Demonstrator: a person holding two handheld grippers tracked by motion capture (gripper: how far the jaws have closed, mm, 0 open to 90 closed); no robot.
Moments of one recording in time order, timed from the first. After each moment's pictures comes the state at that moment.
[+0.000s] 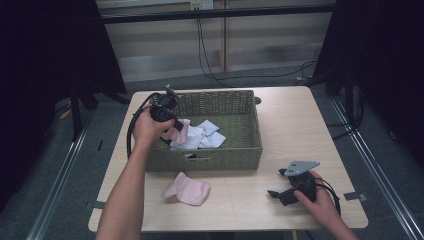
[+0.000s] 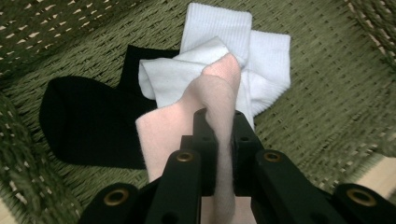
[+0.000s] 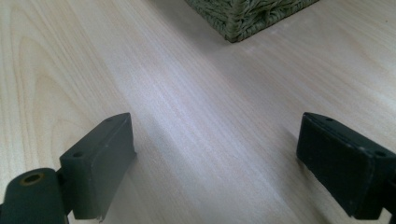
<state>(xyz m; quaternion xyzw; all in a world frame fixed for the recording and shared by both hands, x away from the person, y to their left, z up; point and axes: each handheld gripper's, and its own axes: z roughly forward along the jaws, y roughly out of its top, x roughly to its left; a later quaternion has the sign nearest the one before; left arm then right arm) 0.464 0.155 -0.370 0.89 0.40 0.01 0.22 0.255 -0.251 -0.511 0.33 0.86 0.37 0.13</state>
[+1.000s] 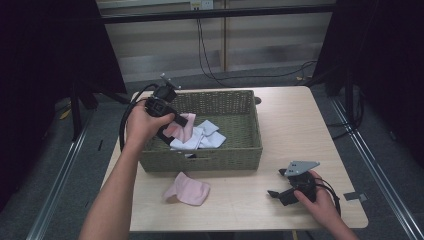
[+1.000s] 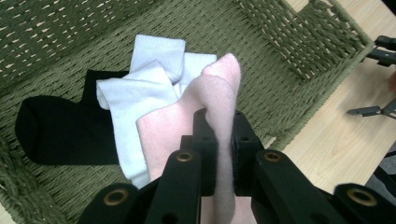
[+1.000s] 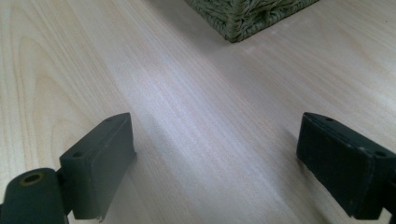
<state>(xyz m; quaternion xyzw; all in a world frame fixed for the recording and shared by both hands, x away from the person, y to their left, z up) 0.428 0.147 -0.312 0.89 0.37 -0.01 0.27 0.255 -0.251 -0.511 0.33 0.86 0.37 0.13</state>
